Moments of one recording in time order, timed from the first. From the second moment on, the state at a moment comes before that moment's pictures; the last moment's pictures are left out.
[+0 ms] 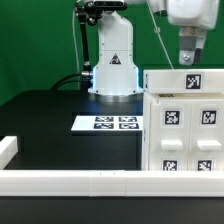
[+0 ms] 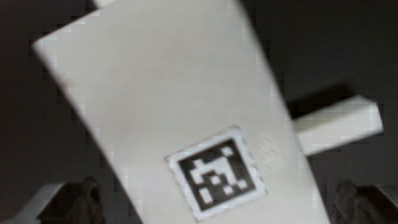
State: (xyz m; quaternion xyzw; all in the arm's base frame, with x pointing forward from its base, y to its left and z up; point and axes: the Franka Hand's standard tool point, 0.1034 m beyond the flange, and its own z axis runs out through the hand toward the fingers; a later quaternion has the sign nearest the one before) arm 0.623 0.104 0.175 0.76 0.65 -0.02 0.05
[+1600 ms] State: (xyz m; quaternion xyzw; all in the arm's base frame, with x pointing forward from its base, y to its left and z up) arm 0.616 0.100 0.159 0.94 0.32 -0.05 0.03
